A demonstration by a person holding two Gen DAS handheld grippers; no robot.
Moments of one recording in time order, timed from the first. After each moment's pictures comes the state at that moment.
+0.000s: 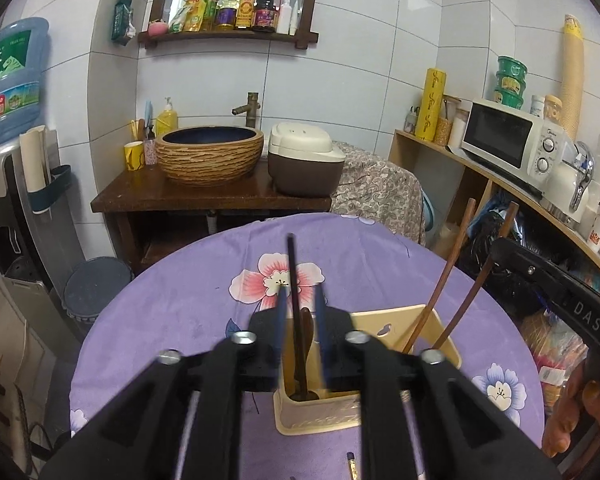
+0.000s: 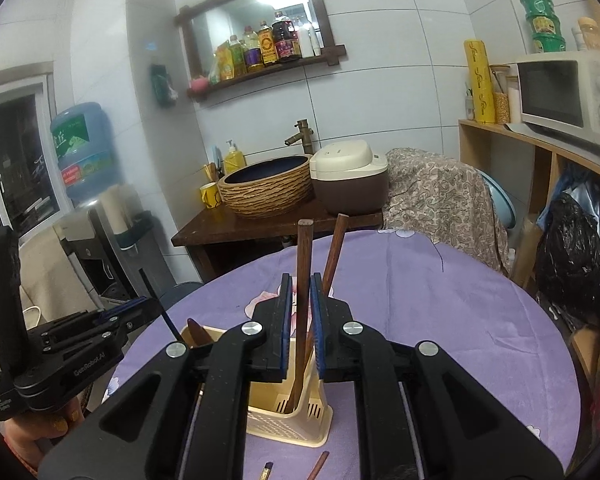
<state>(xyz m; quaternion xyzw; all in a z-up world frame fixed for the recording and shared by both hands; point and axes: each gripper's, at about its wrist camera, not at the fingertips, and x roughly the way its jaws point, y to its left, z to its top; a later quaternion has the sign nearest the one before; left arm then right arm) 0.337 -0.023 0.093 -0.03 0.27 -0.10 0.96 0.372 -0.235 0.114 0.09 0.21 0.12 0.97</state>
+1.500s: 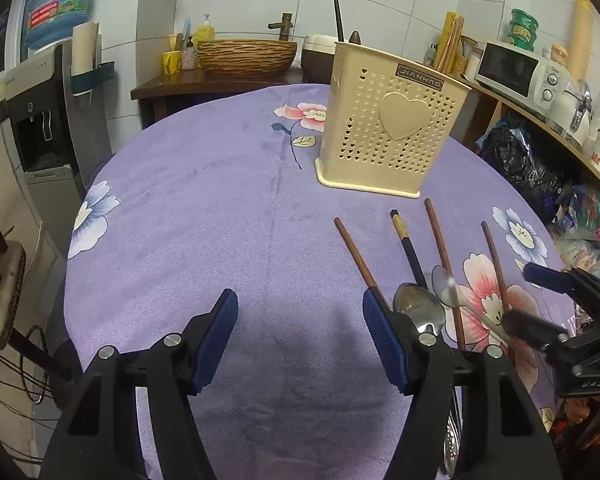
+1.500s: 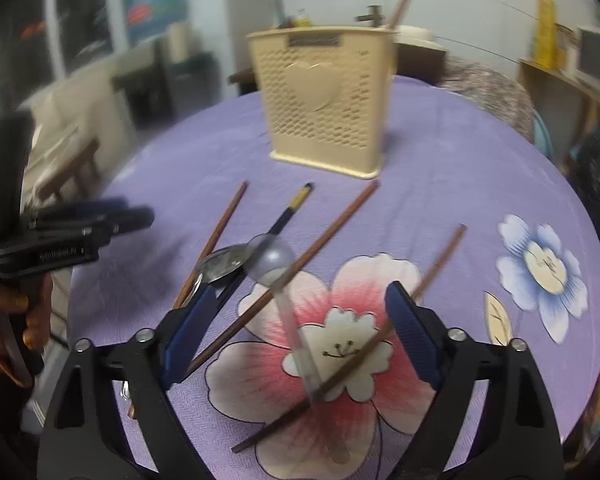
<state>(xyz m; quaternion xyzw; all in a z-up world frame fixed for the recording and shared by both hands) 0.181 0.018 -0.060 -0.04 0.37 -0.07 0.93 0.219 -0.208 -0.060 -0.05 0.37 0.23 0.90</state>
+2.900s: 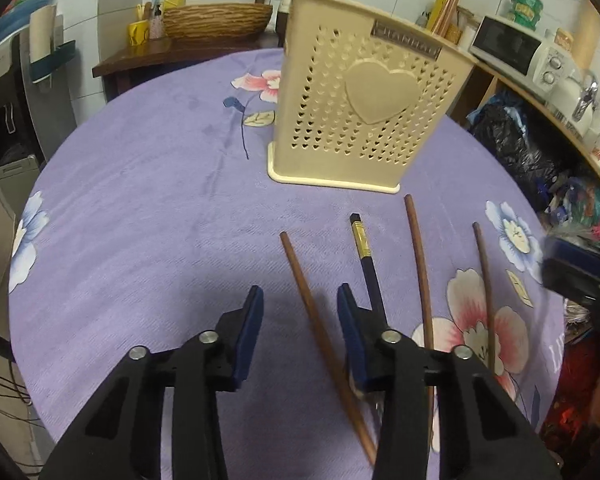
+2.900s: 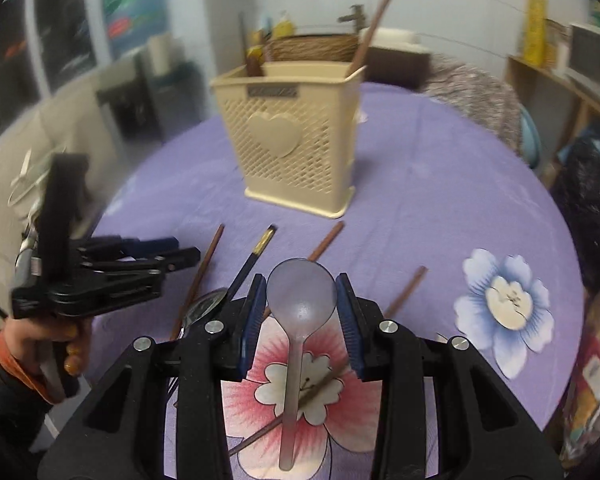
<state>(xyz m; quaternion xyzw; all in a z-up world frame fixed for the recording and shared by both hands) 0.245 -0.028 -0.067 -0.05 0.44 -0.10 0.89 0.239 -0.231 -0.002 -0.02 0.37 0.18 0.91</state>
